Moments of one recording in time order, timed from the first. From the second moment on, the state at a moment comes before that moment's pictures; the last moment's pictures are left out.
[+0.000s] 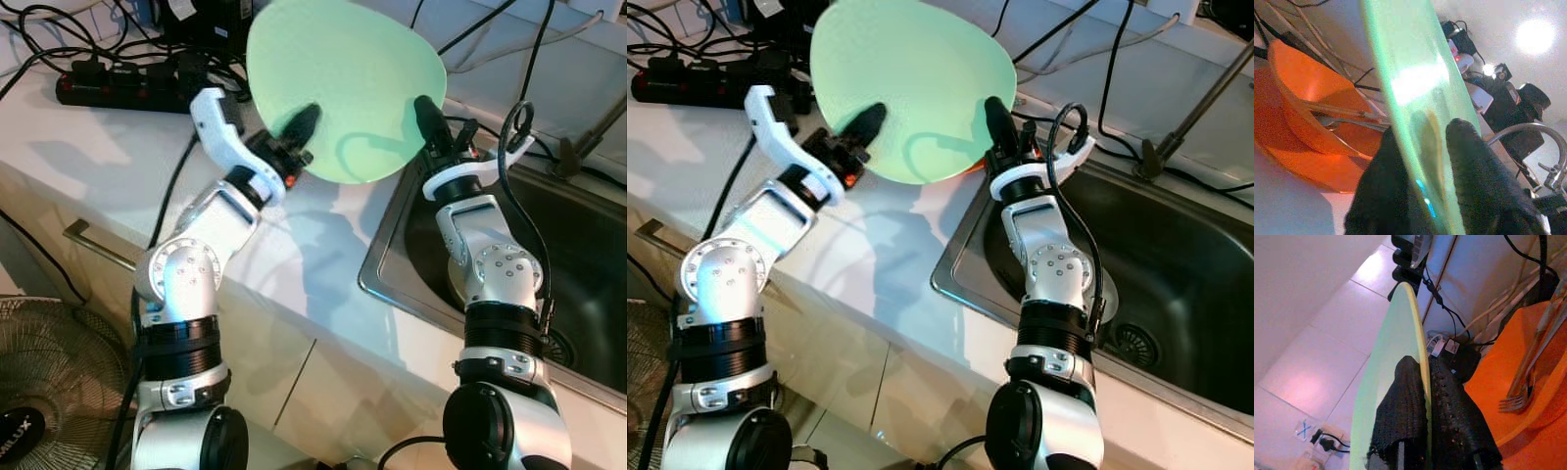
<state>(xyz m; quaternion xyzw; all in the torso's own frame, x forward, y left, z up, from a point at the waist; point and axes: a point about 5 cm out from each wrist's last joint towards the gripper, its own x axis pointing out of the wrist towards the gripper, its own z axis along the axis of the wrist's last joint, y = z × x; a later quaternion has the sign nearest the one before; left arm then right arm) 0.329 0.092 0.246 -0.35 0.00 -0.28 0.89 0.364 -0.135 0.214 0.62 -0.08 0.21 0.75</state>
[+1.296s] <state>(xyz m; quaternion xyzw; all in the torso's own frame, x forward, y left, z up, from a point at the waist) 0.324 0.103 0.239 -0.15 -0.02 -0.26 0.95 0.335 -0.304 0.187 0.45 -0.21 -0.22 0.84</state>
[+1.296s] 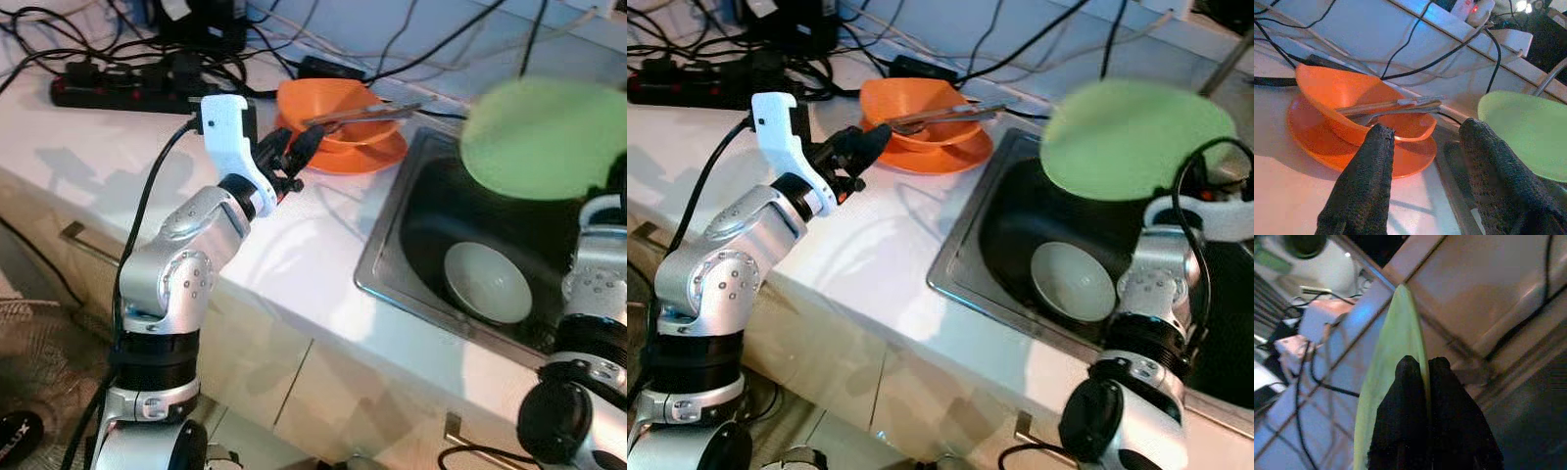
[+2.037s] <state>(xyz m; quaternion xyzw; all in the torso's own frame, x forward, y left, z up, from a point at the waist) 0.312 0.113 0.206 0.02 0.03 -0.27 0.96 0.351 -0.249 0.128 0.31 -0.03 -0.18 0.93</state>
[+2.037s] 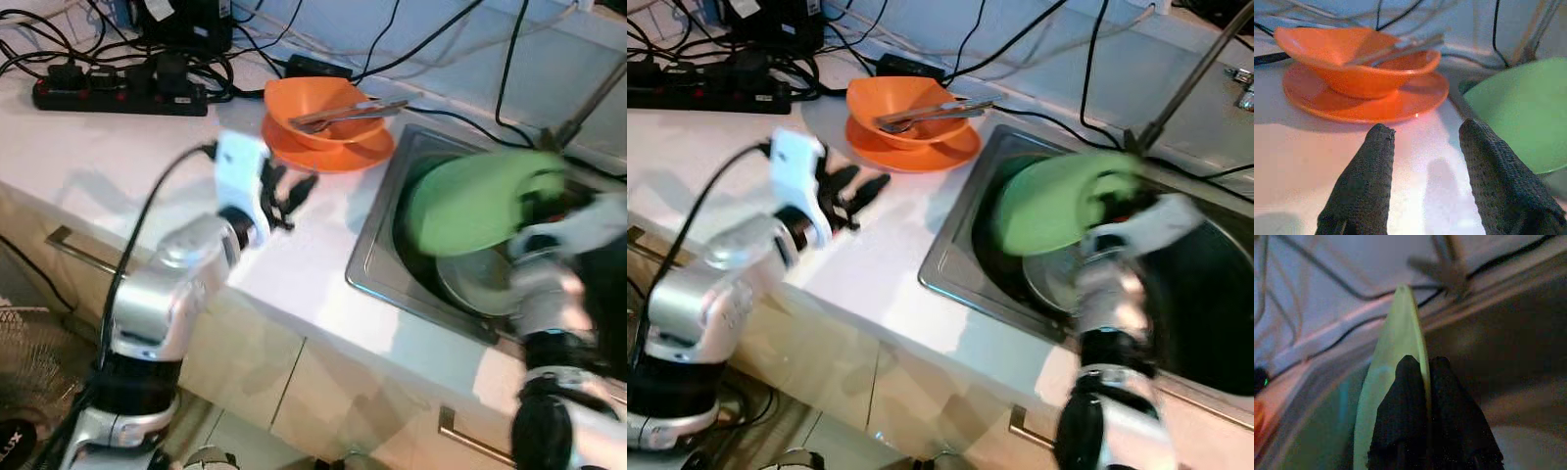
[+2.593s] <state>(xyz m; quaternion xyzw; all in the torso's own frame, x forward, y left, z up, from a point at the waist) 0.305 0.107 0.192 0.10 0.05 -0.29 0.95 0.352 -0.233 0.105 0.27 0.03 -0.16 0.95</state>
